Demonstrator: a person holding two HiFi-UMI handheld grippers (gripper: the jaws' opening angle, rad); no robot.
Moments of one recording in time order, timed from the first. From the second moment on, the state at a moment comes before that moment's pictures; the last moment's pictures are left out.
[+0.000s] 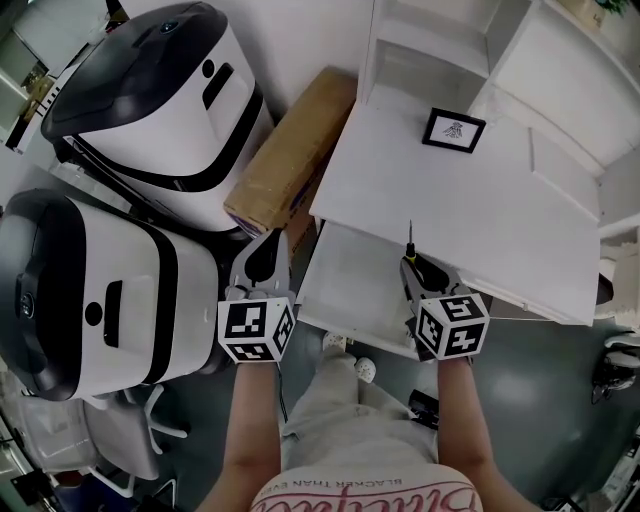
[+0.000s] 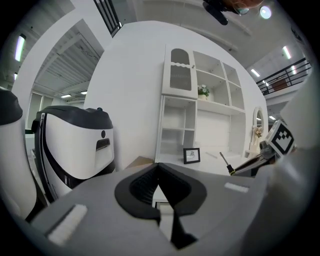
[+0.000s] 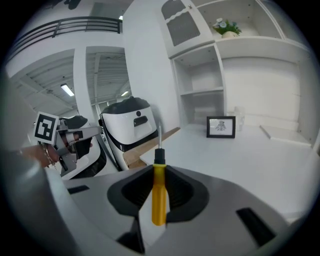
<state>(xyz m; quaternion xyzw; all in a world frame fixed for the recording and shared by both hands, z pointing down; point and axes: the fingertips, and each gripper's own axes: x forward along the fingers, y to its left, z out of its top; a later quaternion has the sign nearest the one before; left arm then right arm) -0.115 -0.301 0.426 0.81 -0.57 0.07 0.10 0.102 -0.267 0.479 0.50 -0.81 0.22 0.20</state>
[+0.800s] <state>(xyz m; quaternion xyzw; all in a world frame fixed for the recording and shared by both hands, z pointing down) -0.119 -0.313 0.499 0.81 -0.55 0.11 0.17 0.083 -0.262 0.594 0.45 -0.78 0.32 0.30</state>
